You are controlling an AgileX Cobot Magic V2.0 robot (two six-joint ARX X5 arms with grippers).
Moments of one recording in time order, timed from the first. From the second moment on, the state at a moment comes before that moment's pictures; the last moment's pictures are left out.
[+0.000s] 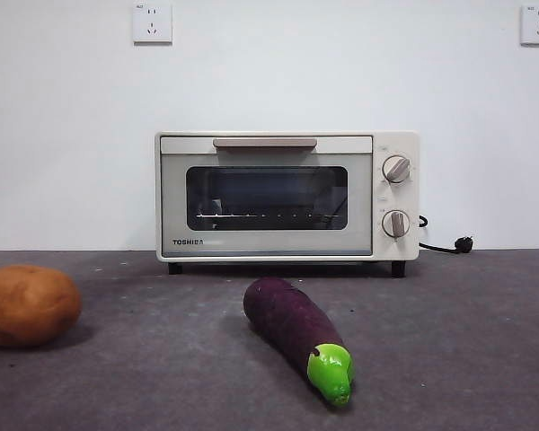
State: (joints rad) left arm -0.32 1.04 1.70 -0.66 0.45 -0.02; right arm -0.07 0.98 2.13 -1.08 -0.44 0.20
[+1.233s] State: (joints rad) left arm -0.34 1.84 1.70 -0.36 0.44 0.18; right arm -0.07 0.98 2.15 -1.16 -0.54 0.25
